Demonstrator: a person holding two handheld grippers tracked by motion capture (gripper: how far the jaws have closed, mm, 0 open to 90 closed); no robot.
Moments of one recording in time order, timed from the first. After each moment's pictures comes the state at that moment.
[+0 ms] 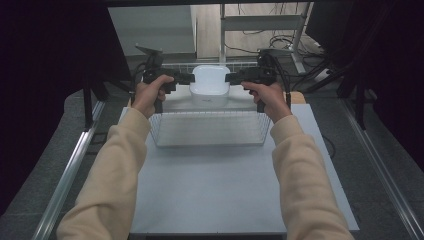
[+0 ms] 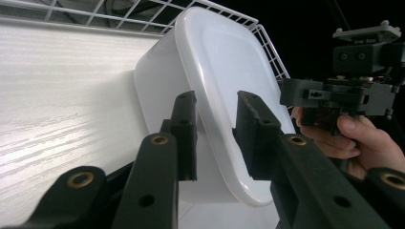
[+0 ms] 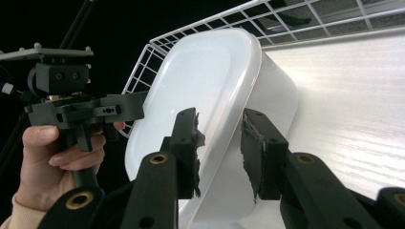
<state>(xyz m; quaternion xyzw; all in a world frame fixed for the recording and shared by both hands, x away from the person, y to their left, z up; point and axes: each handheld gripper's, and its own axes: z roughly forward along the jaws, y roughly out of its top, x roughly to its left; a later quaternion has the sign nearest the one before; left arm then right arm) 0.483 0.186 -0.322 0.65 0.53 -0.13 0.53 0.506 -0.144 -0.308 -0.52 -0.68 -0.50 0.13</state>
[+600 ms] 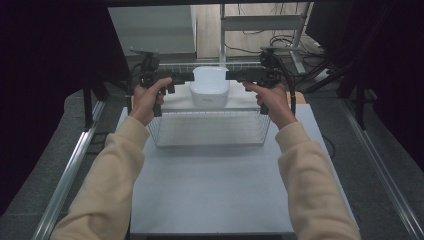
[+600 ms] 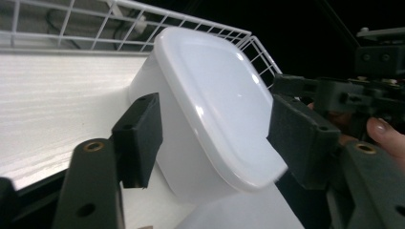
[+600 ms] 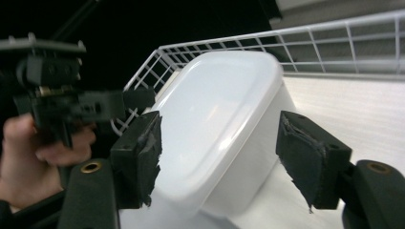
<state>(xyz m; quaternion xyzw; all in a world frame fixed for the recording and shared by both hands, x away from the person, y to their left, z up) 0.454 0.188 -0.315 0.66 0.50 -0.05 0.57 0.480 -0.149 -0.292 -0.46 -0.71 -0.53 0.04</state>
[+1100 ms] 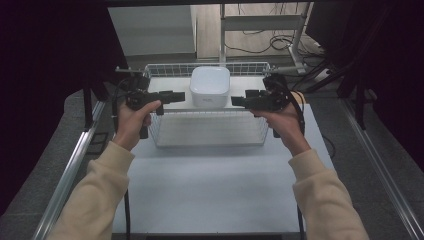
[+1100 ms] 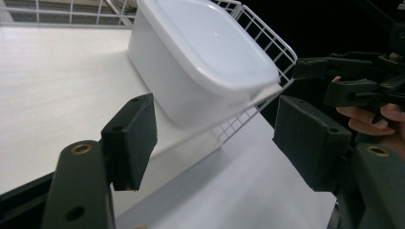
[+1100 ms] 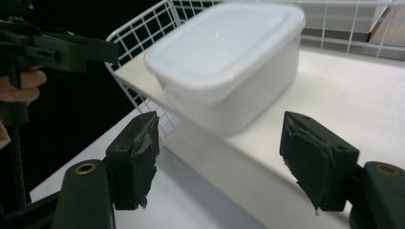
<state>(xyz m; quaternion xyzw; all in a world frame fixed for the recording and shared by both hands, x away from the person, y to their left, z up) 0.380 0.200 -0.322 0.69 0.46 0.03 0.55 0.408 -0.163 -0.304 -0.37 -0.78 -0.50 -0.07</state>
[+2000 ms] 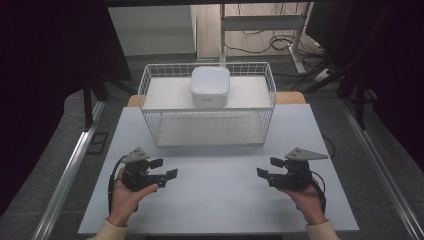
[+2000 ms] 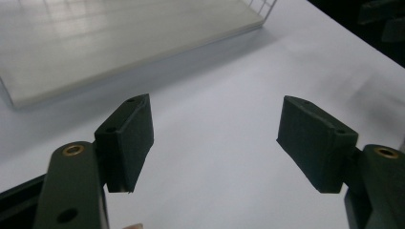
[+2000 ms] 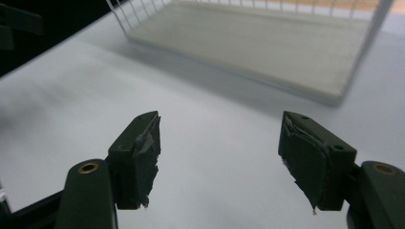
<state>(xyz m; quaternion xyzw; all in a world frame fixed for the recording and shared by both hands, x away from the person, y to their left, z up) 0.258 0.199 -0.463 0.76 0.46 0.09 0.45 0.293 -0.241 -0.453 -0.39 -0.79 -0.46 -0.12</state>
